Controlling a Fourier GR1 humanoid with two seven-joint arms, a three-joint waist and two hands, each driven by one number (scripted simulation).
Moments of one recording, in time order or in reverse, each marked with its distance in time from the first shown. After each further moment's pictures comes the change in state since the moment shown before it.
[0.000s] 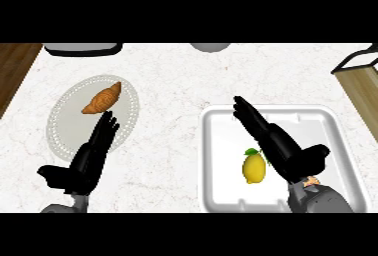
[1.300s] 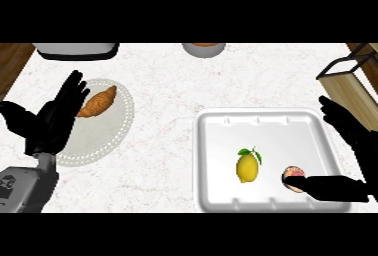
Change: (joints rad) left arm -0.221 0.142 0.140 -0.050 -0.012 0.051 0.342; right arm 0.157 -0.310 -0.179 -0.383 0.297 -0.206 0.492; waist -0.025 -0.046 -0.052
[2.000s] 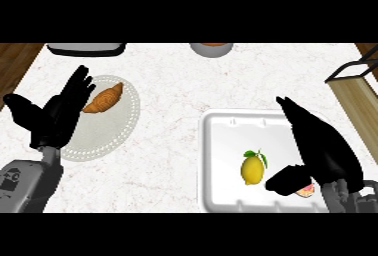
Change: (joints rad) left arm -0.045 -0.015 -0.002 0.022 -0.006 -0.025 0.013; right arm -0.358 -0.049 0.355 0.091 0.314 0.265 0.515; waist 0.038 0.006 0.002
